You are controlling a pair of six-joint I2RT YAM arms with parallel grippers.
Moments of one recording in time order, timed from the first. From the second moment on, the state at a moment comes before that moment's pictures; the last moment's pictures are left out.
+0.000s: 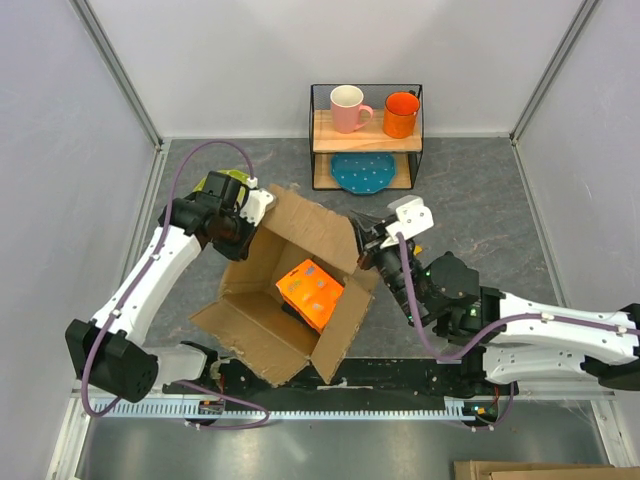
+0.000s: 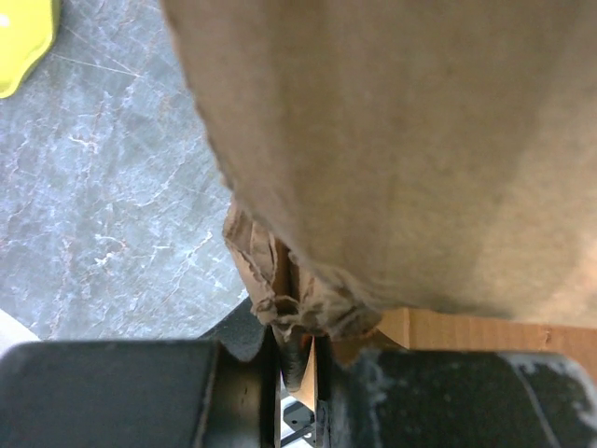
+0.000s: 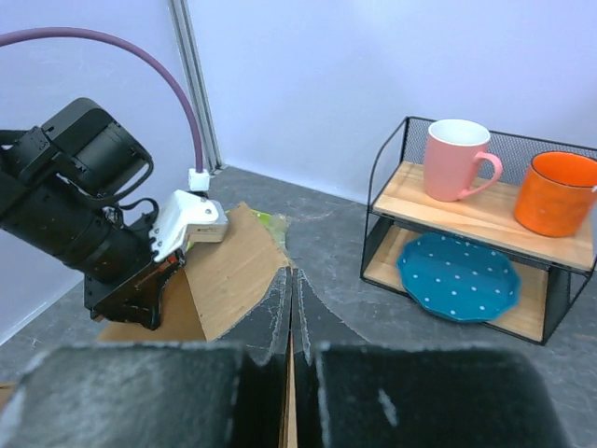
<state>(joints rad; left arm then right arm) -0.34 1.27 1.21 -1.07 0.09 0.29 1.37 1.03 1.05 0.25 0.85 -0.13</state>
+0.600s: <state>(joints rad) -0.38 1.28 1.25 -1.09 -0.08 0.29 1.43 1.54 1.55 -0.18 0.58 -0.06</state>
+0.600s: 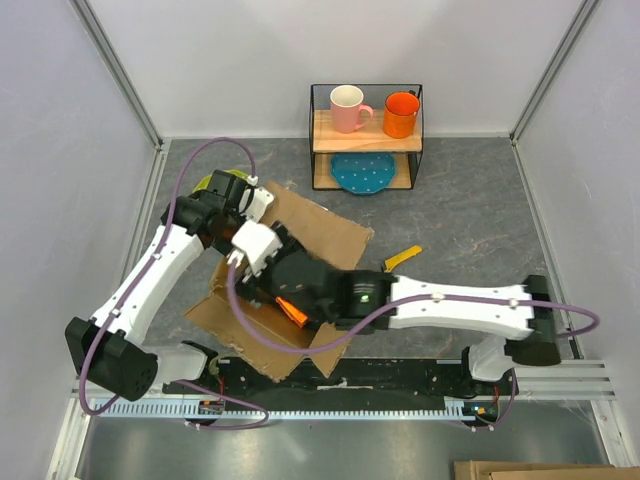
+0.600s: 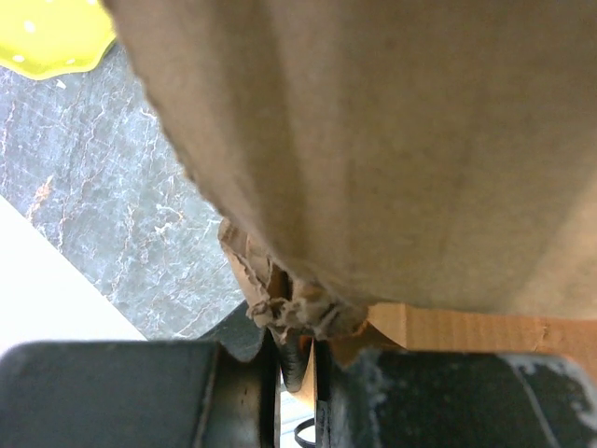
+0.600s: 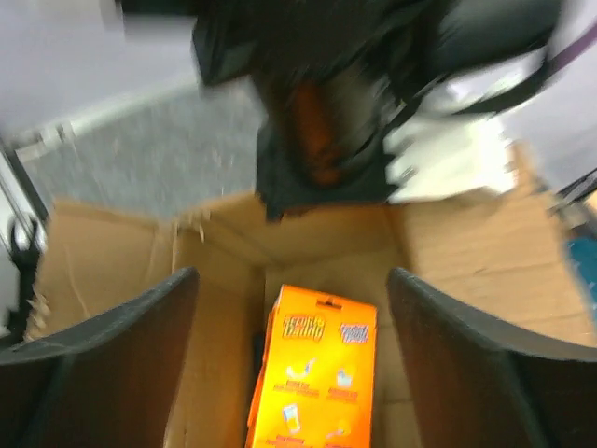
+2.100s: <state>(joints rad) -0.39 1.22 1.24 -1.18 -0.10 0.30 1.48 1.90 1.47 -0.47 0.93 0.18</state>
